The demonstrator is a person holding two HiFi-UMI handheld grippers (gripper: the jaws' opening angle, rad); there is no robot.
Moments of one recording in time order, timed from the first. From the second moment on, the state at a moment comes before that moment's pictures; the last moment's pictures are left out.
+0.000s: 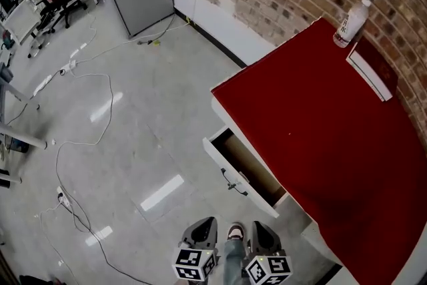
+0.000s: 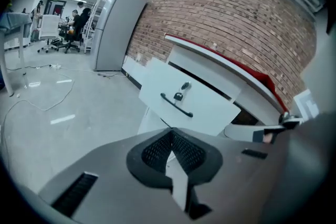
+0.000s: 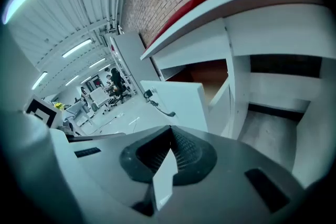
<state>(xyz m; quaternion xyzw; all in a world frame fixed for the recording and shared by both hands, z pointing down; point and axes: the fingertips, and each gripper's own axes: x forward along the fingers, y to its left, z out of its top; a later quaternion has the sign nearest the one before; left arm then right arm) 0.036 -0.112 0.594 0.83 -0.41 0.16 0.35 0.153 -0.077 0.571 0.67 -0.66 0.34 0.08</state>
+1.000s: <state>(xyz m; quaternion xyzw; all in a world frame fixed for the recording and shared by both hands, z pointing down) 0.090 -0.172 0.655 0.86 -0.39 0.14 0.30 0.168 -0.084 0.618 0.67 -0.65 0.35 0.07</state>
